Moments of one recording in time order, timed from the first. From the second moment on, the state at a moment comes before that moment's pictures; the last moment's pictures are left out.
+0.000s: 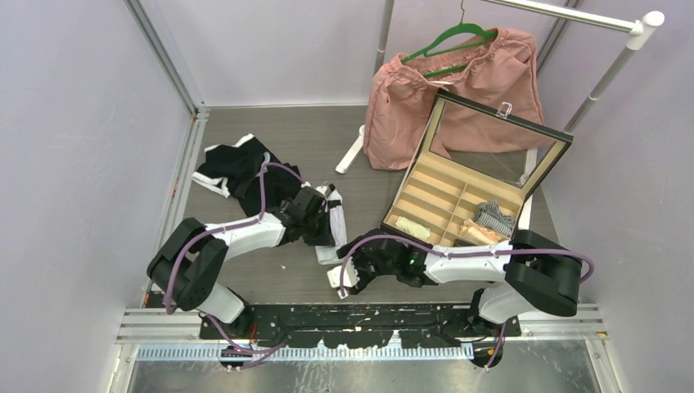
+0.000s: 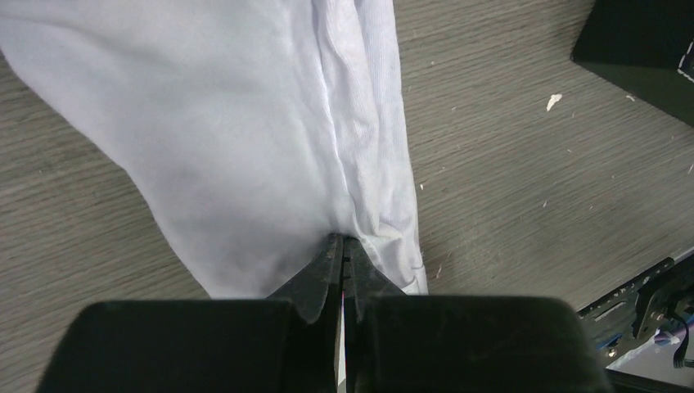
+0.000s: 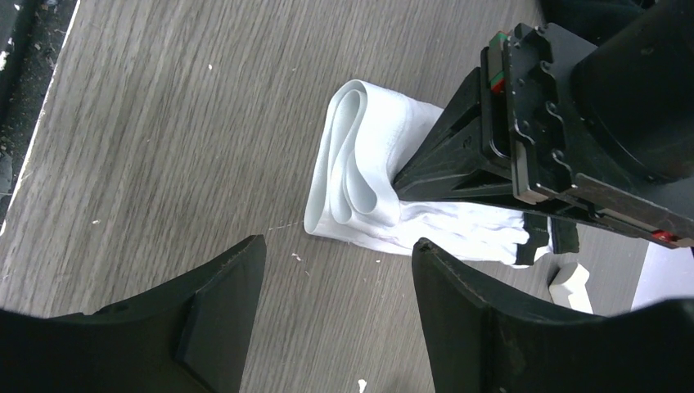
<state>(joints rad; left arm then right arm) -0.67 1.50 0.71 -0.18 0.13 -0.61 1.14 1.42 0.58 0.19 -0.13 -0.95</state>
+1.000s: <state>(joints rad) -0.66 1.55 0.72 -0.11 0.19 -0.60 1.16 1.59 0.67 0.20 -0.03 -1.15</state>
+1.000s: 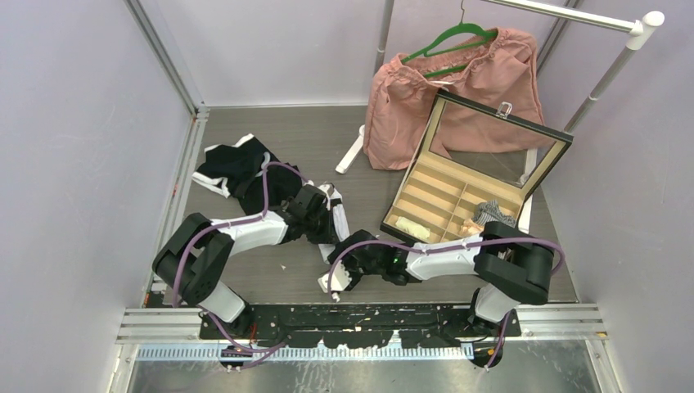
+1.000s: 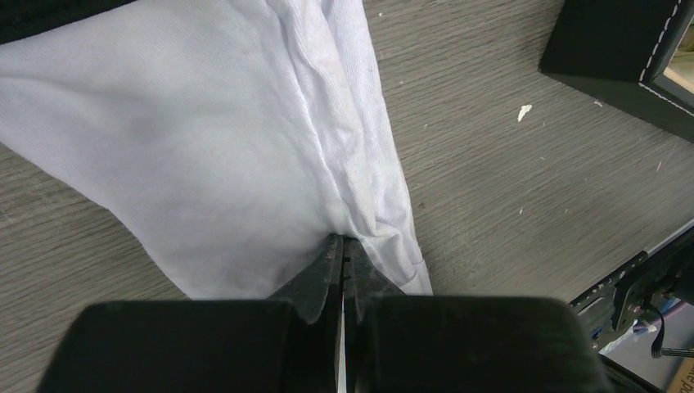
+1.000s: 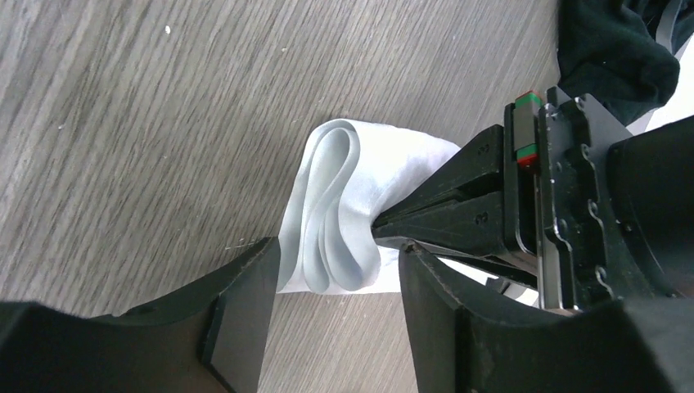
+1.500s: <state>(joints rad) -0.66 1.56 0.73 -0.10 0.20 -0.60 1.13 1.62 0.66 0.21 -0.03 -1.07</state>
